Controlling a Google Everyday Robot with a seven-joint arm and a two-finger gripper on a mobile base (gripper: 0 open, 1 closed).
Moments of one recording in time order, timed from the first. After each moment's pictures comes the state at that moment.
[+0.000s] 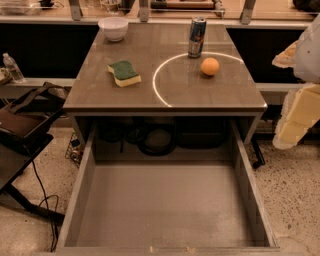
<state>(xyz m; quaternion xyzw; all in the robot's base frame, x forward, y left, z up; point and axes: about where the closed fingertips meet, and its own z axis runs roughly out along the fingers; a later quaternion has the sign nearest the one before) 0.438 -0.217 0.977 -0.60 0.78 -0.03 0.16</state>
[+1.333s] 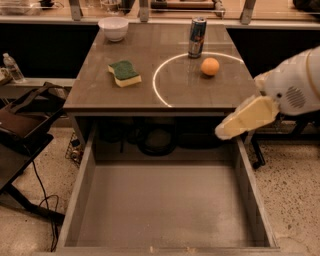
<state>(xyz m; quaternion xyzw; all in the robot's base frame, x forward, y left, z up) 0.477 -0.169 0.938 -0.42 0.83 0.12 0.34</state>
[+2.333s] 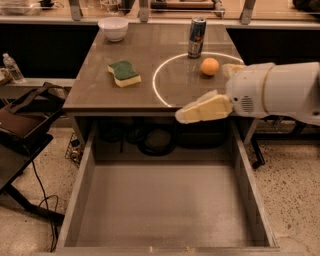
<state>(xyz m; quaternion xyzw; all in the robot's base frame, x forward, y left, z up) 0.523 -0.093 0.944 -0.39 0.75 0.17 0.50</state>
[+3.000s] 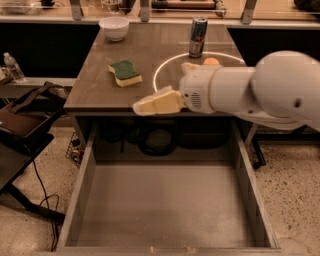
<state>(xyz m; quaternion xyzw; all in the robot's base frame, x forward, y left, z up) 0.551 -0.012 0.935 -0.38 0.73 0.23 0.53</state>
